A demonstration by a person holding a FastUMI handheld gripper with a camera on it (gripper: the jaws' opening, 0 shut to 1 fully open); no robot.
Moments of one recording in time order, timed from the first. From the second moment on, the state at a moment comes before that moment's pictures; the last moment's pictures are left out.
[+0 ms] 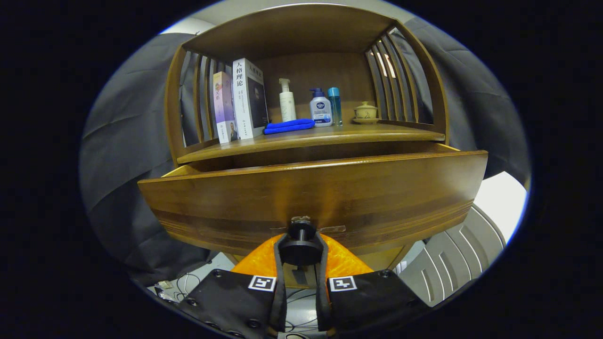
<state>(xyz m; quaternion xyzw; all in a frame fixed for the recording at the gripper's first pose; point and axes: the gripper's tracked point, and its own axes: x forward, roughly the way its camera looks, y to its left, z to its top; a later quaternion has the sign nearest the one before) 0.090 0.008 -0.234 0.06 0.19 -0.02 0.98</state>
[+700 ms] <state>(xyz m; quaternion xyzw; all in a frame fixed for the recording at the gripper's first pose) 0.018 0.020 -0.242 0.06 0.18 -0.01 0.98</state>
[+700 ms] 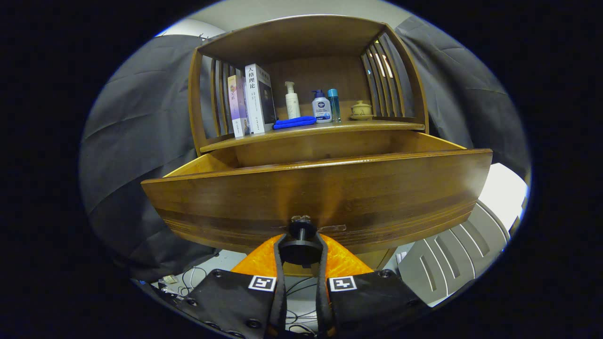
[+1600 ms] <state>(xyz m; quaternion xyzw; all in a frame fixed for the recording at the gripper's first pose) -0.023 0.006 -0.230 0.10 0.17 0.01 0.98</state>
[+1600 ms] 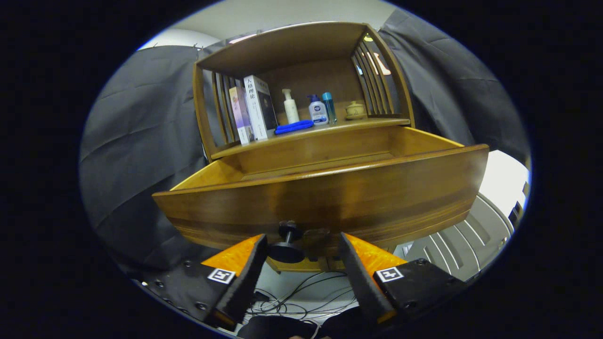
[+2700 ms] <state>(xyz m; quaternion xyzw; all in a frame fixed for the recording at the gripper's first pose) 0.008 0.007 -0.064 0.07 0.12 0.05 0.99</state>
